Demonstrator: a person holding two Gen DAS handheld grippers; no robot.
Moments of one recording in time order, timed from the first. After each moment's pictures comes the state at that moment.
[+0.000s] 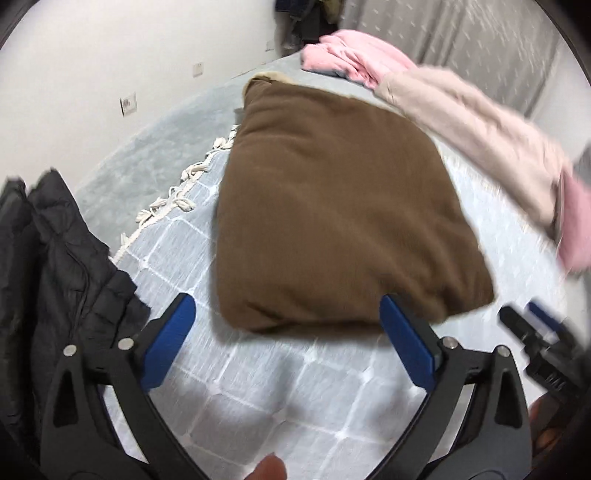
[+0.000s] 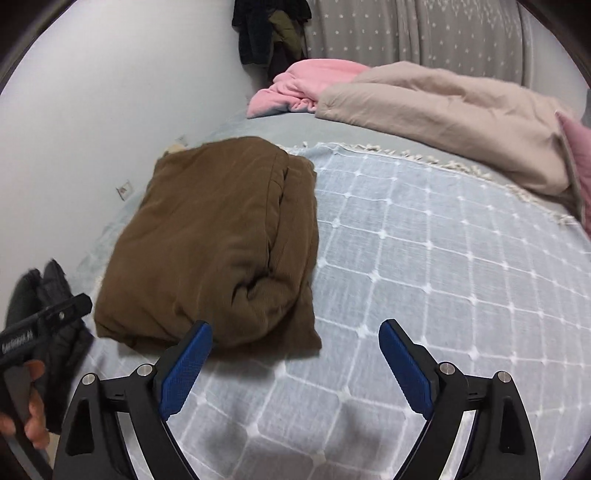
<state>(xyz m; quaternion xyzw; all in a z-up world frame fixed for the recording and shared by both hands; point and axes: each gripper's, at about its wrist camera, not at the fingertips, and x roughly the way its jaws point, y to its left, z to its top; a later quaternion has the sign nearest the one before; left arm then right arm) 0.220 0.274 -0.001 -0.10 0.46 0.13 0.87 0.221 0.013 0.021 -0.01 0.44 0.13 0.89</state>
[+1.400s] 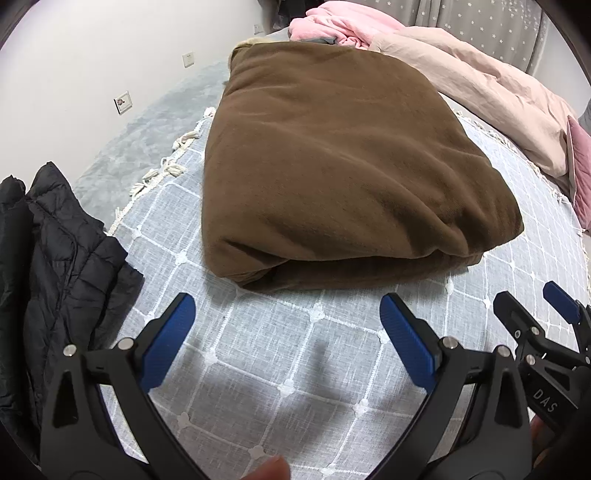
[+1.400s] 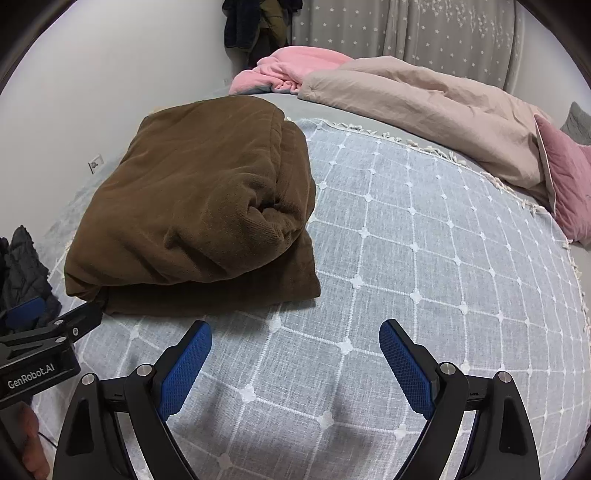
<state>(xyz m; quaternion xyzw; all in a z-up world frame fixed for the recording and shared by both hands) 0.201 0.252 -0.024 -0.07 0.50 0.14 0.85 0.183 0.036 -0.004 -0.05 0.45 0.07 0.89</state>
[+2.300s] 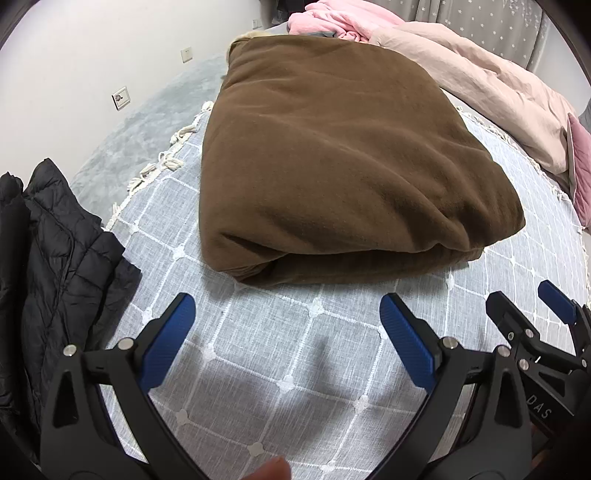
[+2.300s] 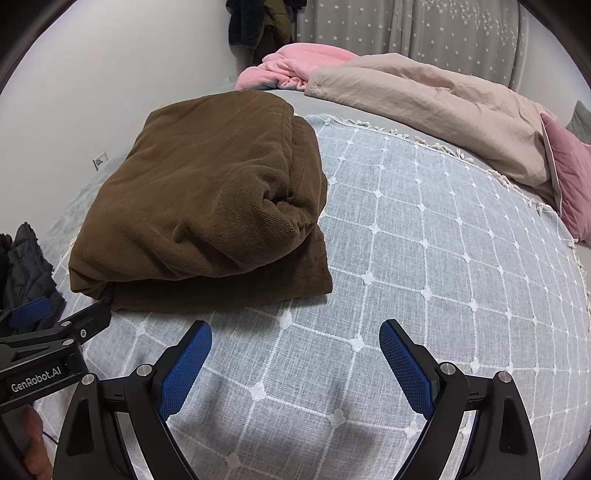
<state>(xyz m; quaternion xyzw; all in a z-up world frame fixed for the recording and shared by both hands) 0.200 0.251 -0.028 -0.07 0.51 0.13 0.85 0.183 0.042 -0.007 -0.05 0.46 0.08 0.88</state>
